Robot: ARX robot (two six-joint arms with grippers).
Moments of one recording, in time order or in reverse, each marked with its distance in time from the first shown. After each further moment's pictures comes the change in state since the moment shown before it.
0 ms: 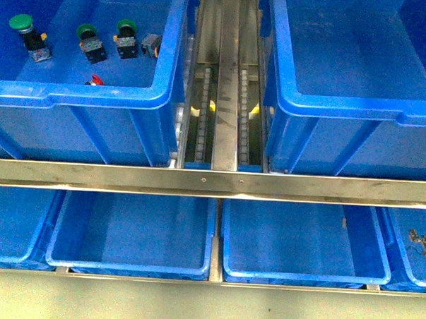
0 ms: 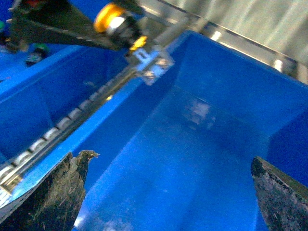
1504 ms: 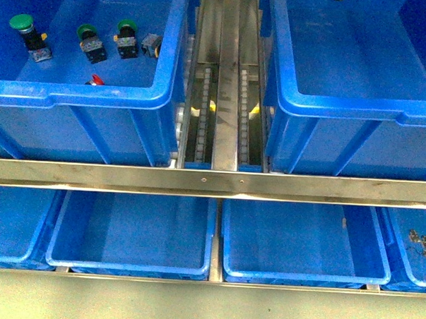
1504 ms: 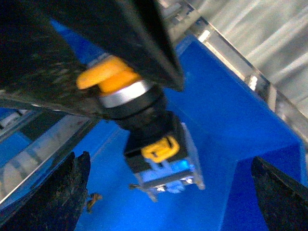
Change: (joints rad) left arm 0.011 -0.033 -0.043 -0.027 0.037 0.047; right arm 0.236 0.311 0.372 -0.130 0.396 -0.218
